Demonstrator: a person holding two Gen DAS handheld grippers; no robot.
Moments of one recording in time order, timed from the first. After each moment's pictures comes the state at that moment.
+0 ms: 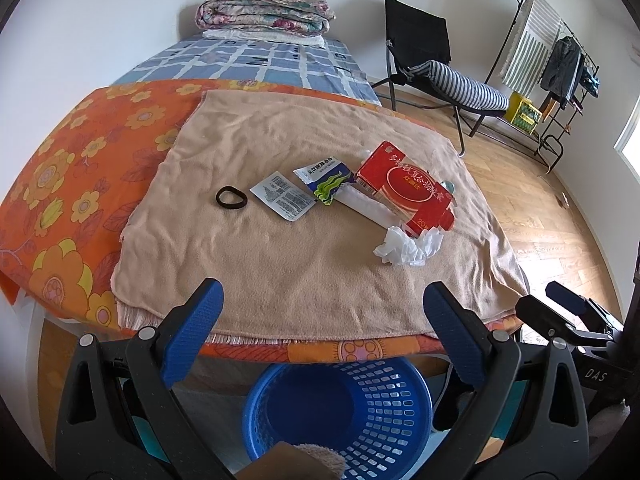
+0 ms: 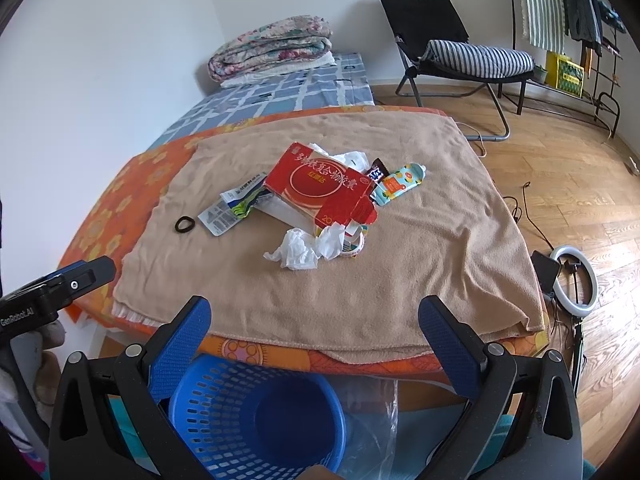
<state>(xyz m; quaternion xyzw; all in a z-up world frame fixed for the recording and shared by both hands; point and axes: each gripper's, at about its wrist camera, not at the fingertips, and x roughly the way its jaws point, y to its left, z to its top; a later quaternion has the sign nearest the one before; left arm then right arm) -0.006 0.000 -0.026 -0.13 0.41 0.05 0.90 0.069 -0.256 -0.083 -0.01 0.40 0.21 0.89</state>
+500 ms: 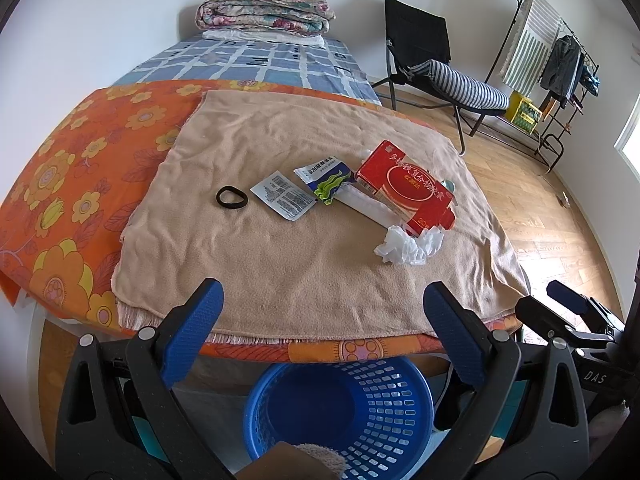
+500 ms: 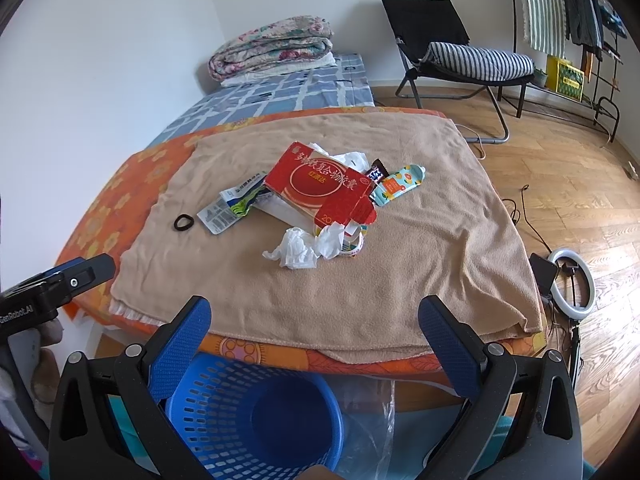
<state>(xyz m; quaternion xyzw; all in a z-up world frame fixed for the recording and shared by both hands) -0.005 0.002 -0.023 -0.14 0.41 0.05 0.90 0.068 -0.257 -0.084 -0.01 0.39 0.21 0.89</state>
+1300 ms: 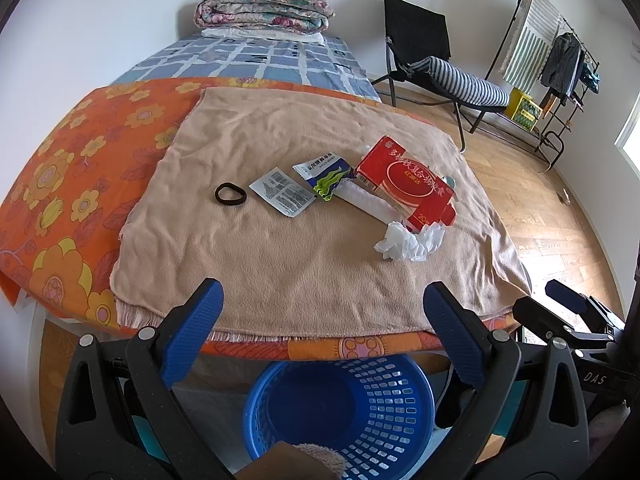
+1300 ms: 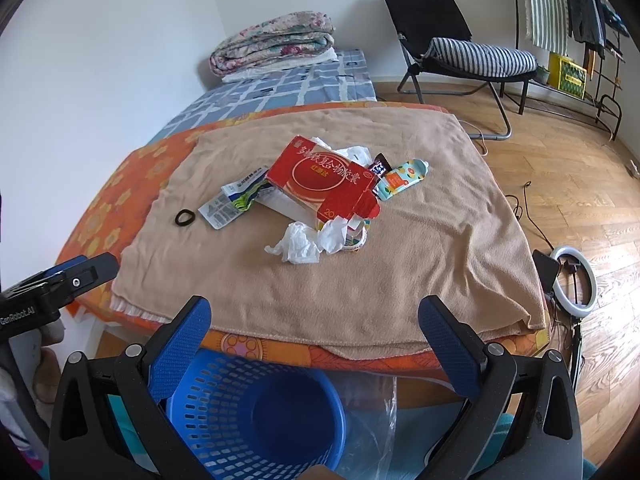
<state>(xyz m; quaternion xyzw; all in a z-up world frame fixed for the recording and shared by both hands) -0.005 0.003 -0.024 -0.14 0.41 0.05 0.90 0.067 -0.253 -0.087 -0.01 0.40 0.21 0.89</state>
